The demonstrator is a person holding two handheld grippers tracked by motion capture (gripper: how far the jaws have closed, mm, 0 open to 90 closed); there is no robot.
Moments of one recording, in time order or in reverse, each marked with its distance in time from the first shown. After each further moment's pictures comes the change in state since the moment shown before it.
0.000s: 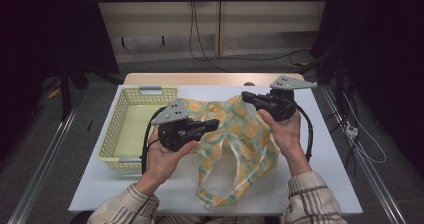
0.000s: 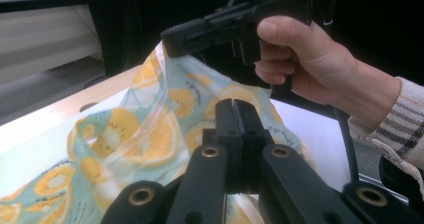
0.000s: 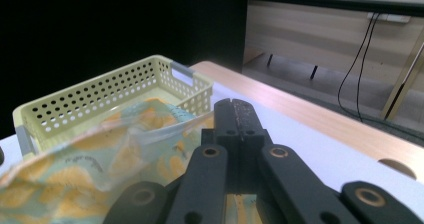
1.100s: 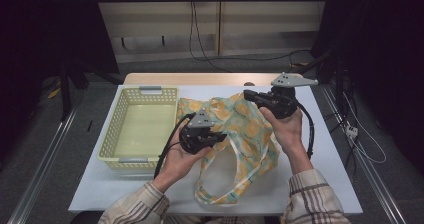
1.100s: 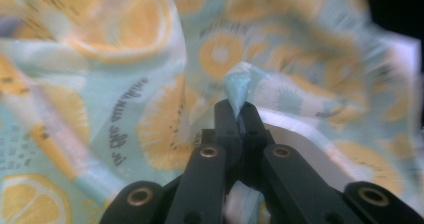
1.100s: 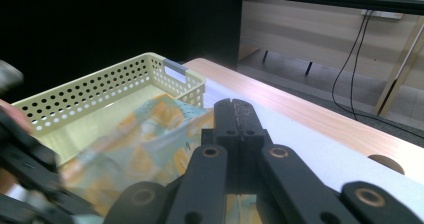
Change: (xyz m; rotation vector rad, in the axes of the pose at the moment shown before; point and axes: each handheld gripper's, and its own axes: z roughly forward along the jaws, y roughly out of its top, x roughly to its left) left arm 0.008 -0.030 0.048 0.231 0.039 0.021; right arm -0.006 0.001 0.000 0.020 -0.019 0.001
